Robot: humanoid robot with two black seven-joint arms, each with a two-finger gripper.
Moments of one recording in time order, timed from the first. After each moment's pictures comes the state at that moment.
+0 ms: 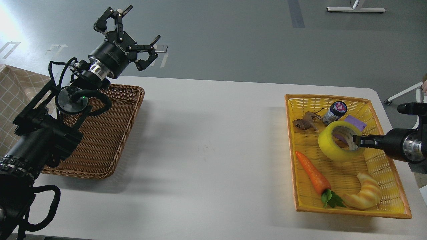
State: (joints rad) left arm -0.70 0.33 -1.15 -0.86 0.03 -0.49 0.06; right arm 0.65 -0.98 0.57 1.43 -1.52 0.49 -0.15
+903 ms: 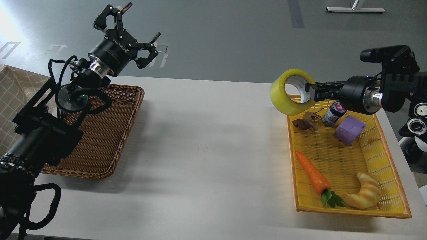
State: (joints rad) left arm -0.71 0.33 -1.16 -0.86 0.03 -0.49 0.06; right arm 0.91 -0.72 0.55 1.47 -1.58 0.49 -0.15
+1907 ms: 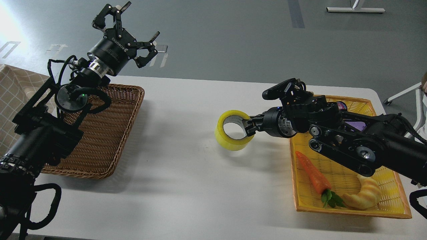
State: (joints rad) left arm -0.71 0.32 -1.17 -0.86 0.03 -0.49 0.06; right arm 1.01 -0.28 0.26 1.19 -1.70 0.49 -0.15
